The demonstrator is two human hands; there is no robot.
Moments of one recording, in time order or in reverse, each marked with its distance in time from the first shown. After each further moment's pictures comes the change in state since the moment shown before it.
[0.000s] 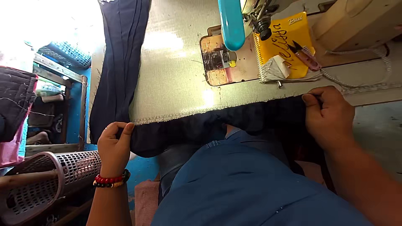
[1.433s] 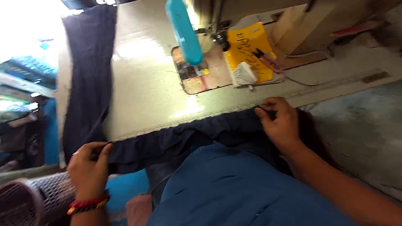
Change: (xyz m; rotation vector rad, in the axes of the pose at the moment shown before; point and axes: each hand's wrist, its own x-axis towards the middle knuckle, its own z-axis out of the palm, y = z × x) left_hand 0.001 -0.024 -0.011 0.369 -0.087 0.028; right_hand -0.022 0.006 0.029 0.070 0.013 0.007
